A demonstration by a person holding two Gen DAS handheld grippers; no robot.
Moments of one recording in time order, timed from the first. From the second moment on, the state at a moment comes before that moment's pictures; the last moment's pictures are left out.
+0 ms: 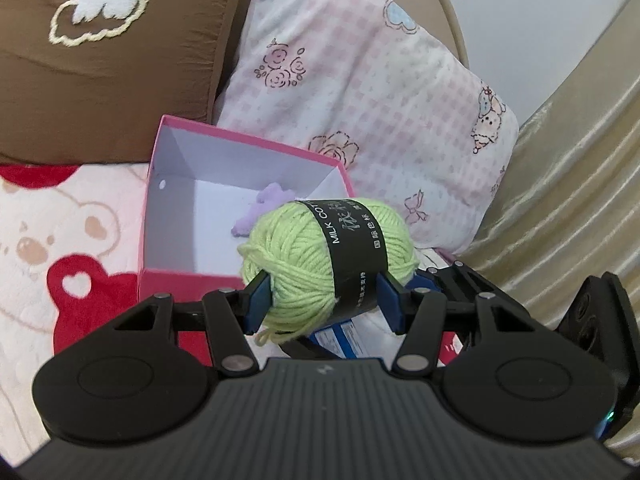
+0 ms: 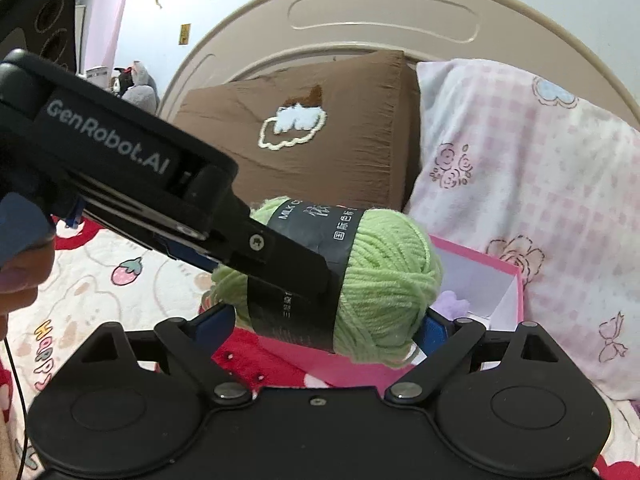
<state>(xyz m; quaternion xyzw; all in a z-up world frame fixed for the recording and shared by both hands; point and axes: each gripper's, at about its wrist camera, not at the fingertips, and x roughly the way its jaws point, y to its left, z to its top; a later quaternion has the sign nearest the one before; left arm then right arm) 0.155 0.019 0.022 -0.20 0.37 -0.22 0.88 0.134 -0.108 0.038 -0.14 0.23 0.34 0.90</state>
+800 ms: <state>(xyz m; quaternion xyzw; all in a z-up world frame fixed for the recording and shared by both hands) 0.320 0.002 -0.009 -0.19 0.43 -0.16 0.87 0.318 -0.093 0.017 -0.07 0.36 0.41 0.84</state>
